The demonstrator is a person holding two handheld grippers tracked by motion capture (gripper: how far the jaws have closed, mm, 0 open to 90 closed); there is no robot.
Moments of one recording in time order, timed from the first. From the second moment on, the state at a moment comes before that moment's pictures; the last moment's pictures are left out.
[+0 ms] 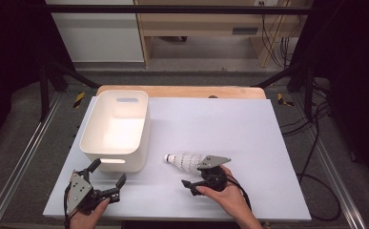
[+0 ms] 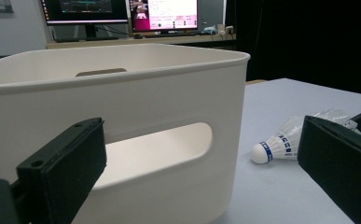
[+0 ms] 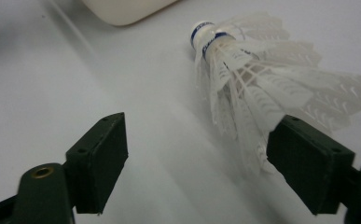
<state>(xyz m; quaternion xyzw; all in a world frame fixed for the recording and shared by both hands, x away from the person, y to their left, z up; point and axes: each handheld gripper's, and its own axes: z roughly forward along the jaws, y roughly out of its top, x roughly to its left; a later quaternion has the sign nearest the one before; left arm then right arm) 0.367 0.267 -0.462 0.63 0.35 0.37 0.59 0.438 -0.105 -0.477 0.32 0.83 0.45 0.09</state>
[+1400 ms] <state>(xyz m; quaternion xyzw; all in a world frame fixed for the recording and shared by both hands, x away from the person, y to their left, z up) 0.367 0.267 -0.460 0.63 0.35 0.37 0.59 0.463 -0.075 -0.483 0.35 0.81 0.45 0.13</state>
